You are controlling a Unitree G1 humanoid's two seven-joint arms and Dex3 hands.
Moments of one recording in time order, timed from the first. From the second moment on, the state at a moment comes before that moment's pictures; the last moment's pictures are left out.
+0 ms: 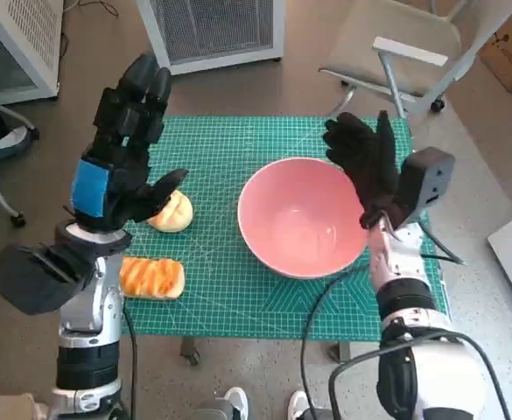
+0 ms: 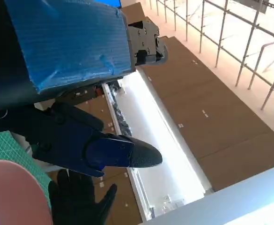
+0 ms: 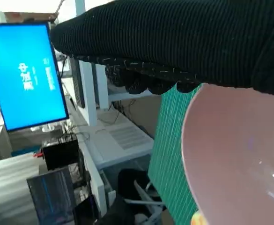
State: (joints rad) left arm -0.44 0.23 0.16 -0.01 -0.24 -0.25 -0.32; right arm -1.01 -0.09 -0.31 1.31 0.13 -0.37 0.30
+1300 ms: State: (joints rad) left arm -0.41 0.24 0.17 -0.09 -0.24 -0.18 -0.28; right arm -1.05 -0.08 -0.29 1.30 0.12 -0.37 0.34
